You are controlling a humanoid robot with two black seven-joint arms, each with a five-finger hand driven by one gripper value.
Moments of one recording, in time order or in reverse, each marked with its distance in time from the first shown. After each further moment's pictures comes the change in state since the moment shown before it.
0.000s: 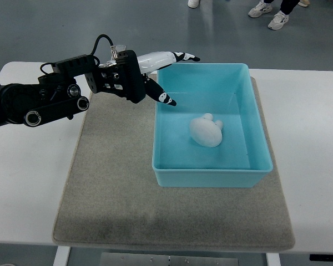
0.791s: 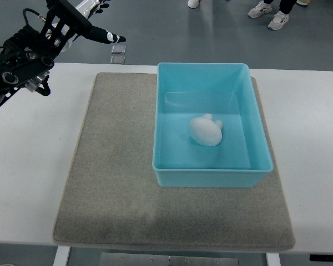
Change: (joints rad) left arm 0.003 -0.004 -0.034 0.361 -0.595 0.050 0.015; right arm 0.000 0.000 0.000 0.000 0.000 0.000 0.000
